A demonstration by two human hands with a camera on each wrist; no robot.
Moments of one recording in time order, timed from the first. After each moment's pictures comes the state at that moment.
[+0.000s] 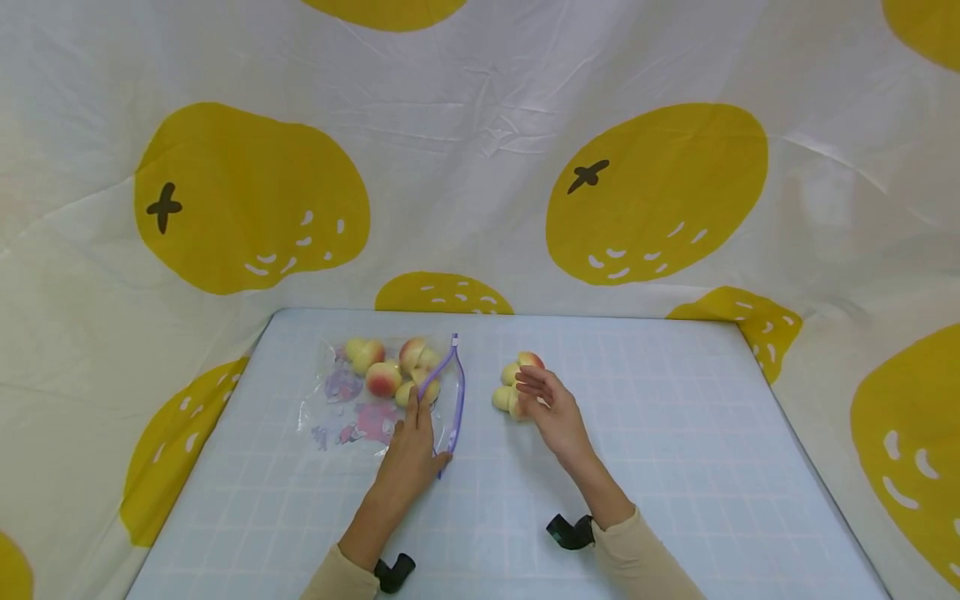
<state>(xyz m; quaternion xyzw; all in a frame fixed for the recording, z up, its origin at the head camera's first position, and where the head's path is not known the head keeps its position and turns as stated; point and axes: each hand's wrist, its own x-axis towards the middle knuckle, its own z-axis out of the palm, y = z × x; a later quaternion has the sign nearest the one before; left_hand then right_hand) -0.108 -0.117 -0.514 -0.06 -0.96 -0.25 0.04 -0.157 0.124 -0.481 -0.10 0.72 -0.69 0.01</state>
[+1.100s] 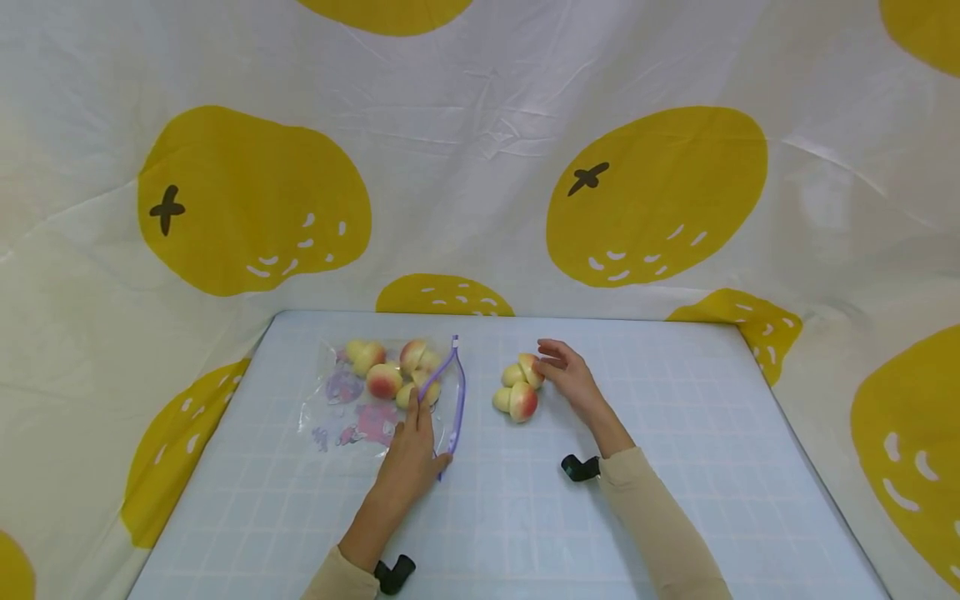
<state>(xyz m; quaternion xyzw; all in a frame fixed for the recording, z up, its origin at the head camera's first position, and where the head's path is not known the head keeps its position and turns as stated) -0.107 -0.117 -0.513 -0.05 -0.96 -0.26 0.02 -0.248 0.168 -0.518 -0.04 0.75 -0.66 0.09</state>
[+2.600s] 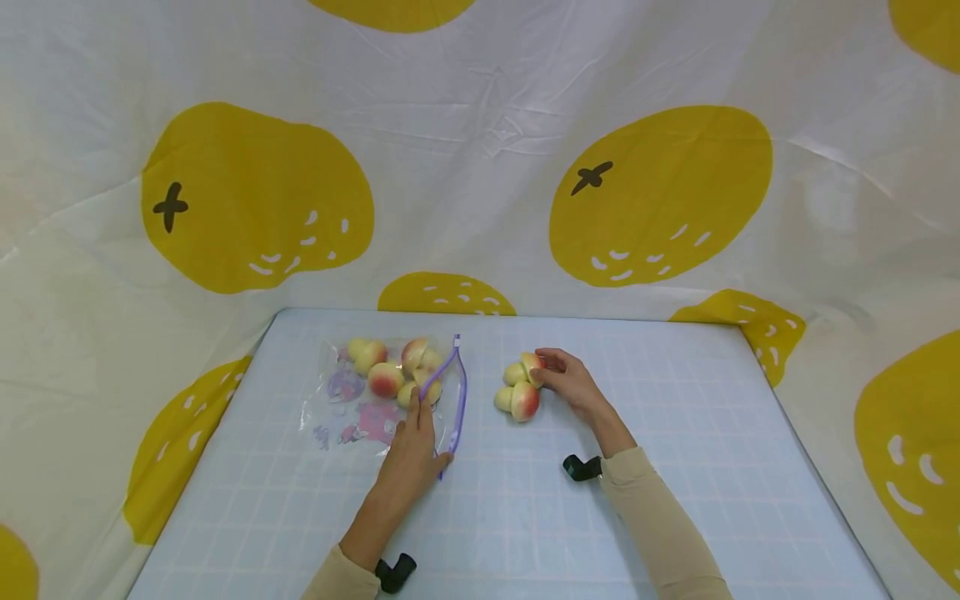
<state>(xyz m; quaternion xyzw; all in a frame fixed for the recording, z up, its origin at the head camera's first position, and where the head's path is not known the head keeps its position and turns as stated) -0.109 -0.118 -0.516 -0.04 -0.96 -0.26 0.00 -0.251 0.168 -0.527 -0.02 0.73 -0.67 0.16</state>
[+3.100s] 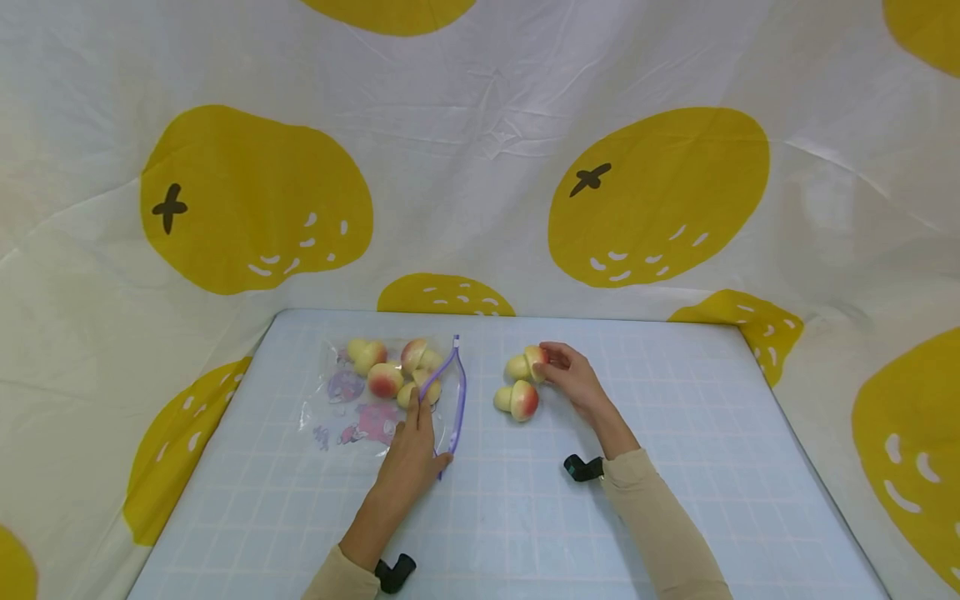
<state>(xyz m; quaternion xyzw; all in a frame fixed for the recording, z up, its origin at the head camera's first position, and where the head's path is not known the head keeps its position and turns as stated) -0.108 -0.118 -0.514 -0.04 -0.97 -0.26 0.02 -0.245 0.166 -0.512 -0.03 0.73 -0.68 0.11</state>
